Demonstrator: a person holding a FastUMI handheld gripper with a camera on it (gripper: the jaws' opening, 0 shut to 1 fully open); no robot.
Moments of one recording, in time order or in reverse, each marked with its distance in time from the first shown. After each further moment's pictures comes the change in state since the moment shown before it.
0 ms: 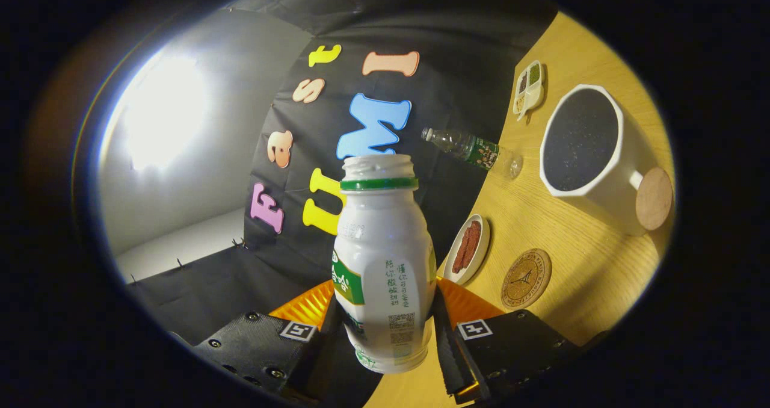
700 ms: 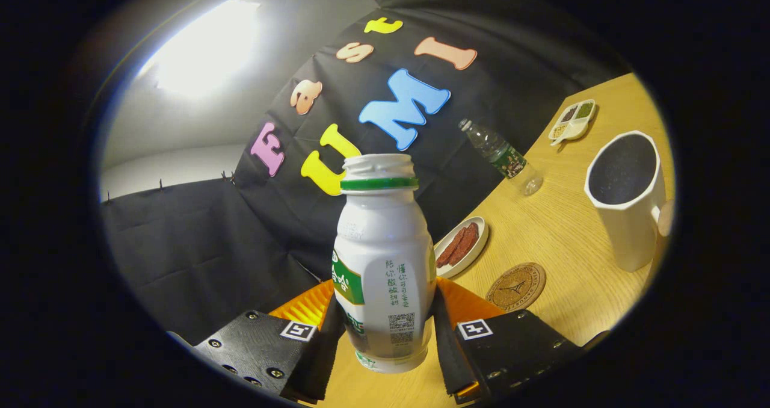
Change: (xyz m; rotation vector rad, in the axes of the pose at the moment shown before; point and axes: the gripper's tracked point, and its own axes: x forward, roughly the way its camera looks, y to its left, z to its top) arm 0.003 -0.004 -0.036 -0.345 0.114 -0.047
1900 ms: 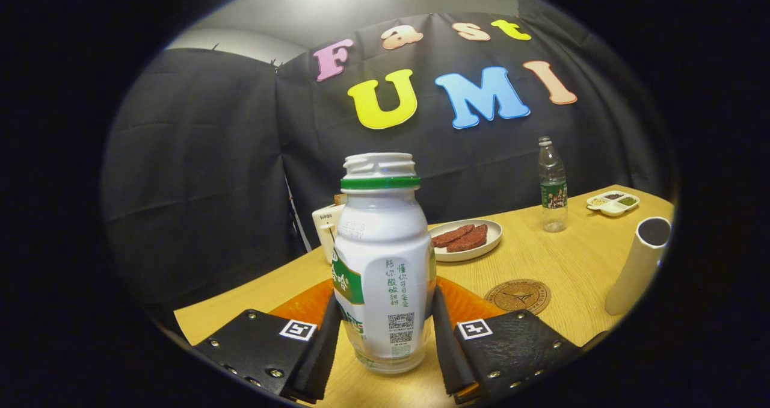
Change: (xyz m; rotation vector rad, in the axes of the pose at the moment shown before) arm 0.024 0.016 -0.092 -0.597 0.191 -0.046
